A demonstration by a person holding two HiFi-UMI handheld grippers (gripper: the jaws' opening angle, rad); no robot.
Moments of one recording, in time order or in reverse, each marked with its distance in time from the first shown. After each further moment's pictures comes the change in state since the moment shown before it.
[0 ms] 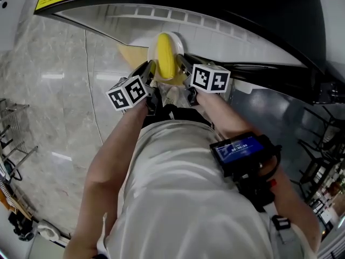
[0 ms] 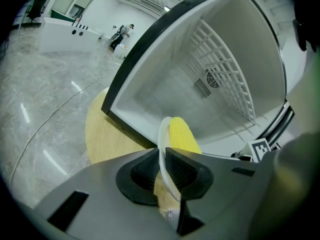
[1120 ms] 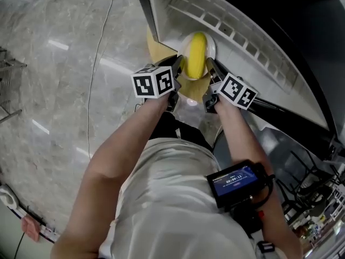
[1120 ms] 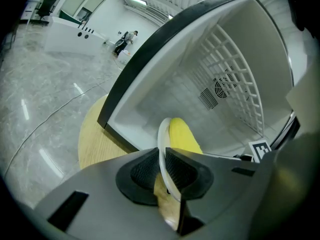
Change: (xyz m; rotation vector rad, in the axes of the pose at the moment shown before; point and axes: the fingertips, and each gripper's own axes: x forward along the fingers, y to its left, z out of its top) left arm 0.028 0.010 0.031 -0.031 -0.090 0.000; right arm 0.029 -0.007 0.041 -0.003 -0.042 0.009
